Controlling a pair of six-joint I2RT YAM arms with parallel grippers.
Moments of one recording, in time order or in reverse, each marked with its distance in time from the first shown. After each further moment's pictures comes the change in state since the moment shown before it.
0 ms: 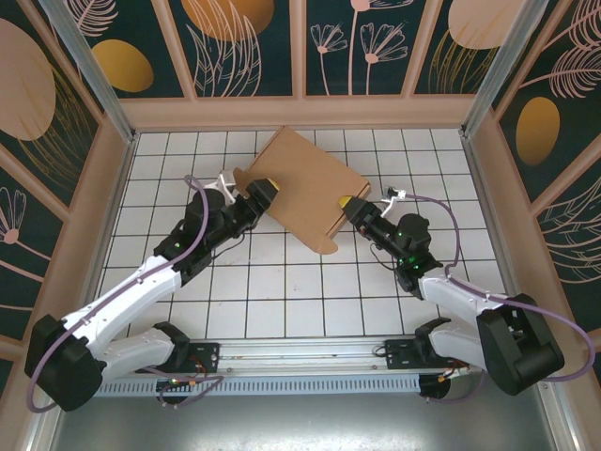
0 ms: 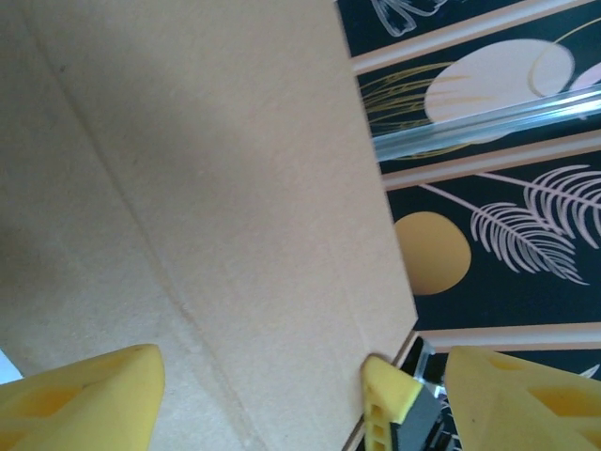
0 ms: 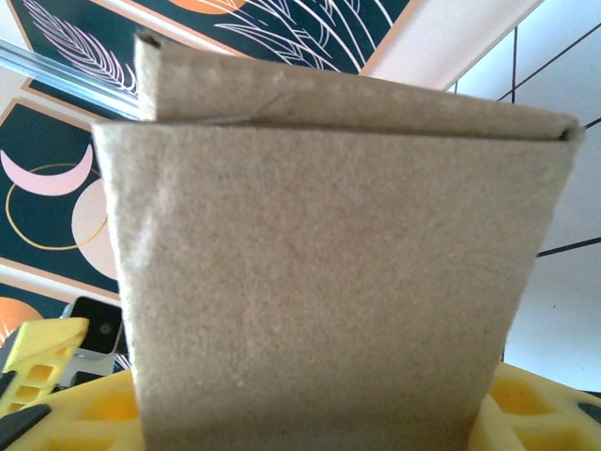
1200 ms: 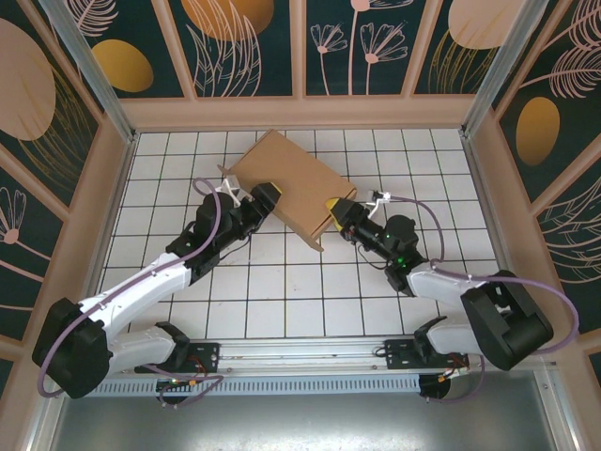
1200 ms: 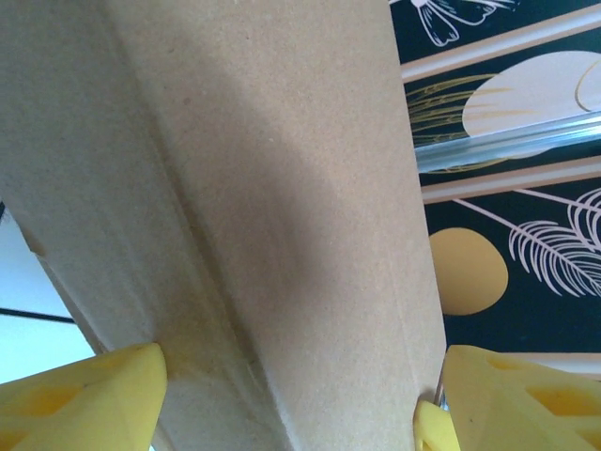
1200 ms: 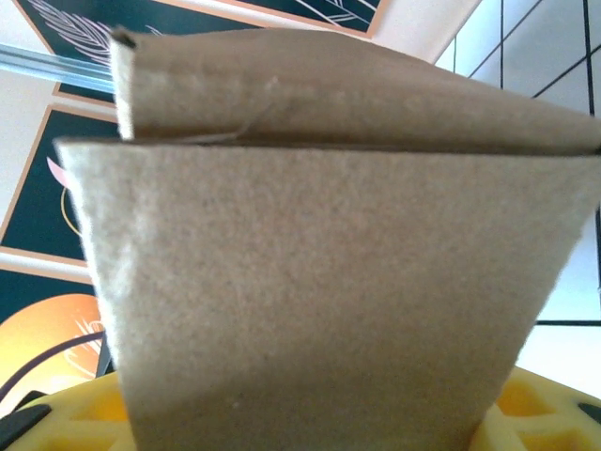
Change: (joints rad) left arm -0.005 0.072 -0.066 0.122 -0.060 0.005; right arm 0.095 0.158 0.014 0.183 -0.031 0.241
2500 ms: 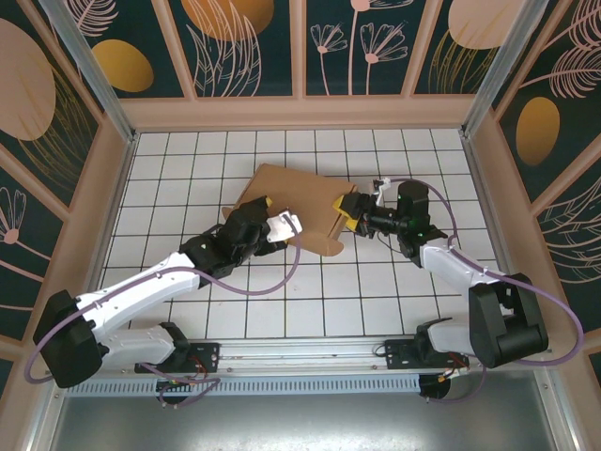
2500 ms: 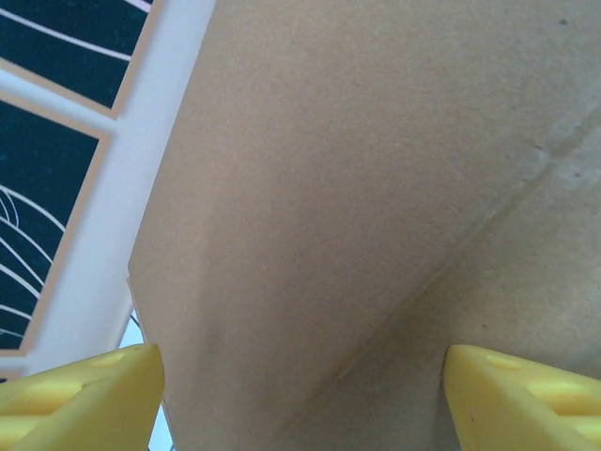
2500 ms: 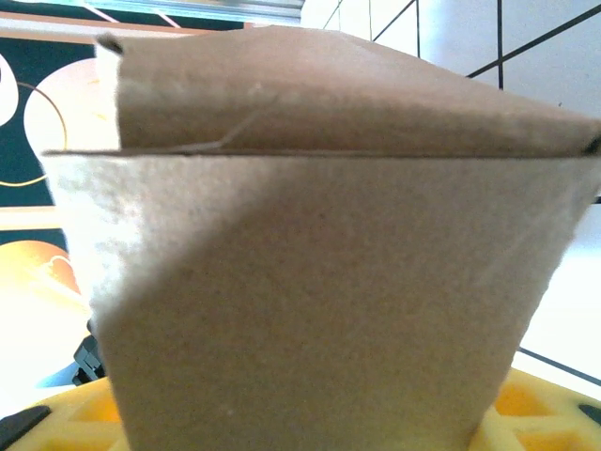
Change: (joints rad) left arm -0.225 0.036 0.148 -0.420 -0.351 1.919; right arm -0.250 -0.009 0.241 -0.626 -0.490 -0.173
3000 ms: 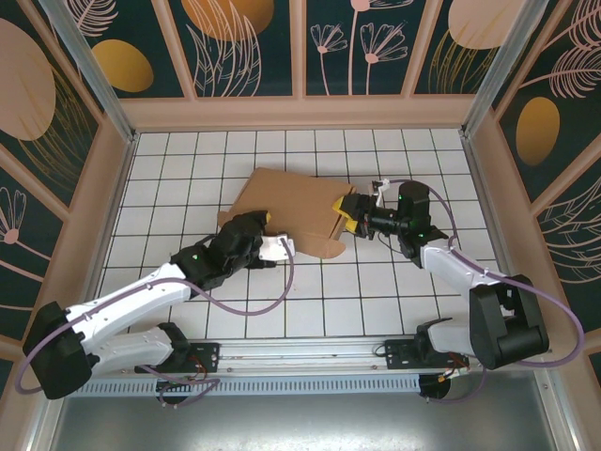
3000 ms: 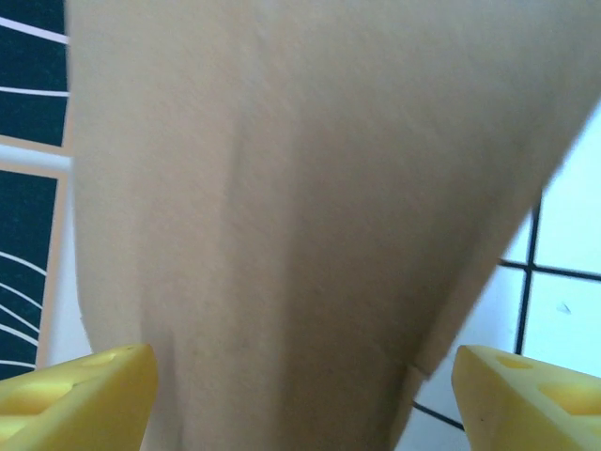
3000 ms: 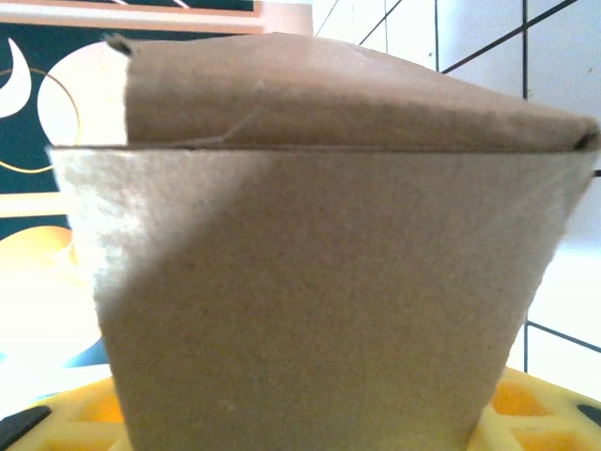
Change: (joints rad) left arm -0.009 -0.114 -0.113 -0.072 0.068 0.192; right arm -0.002 -0.013 -0.002 -0.001 -0.051 0.028
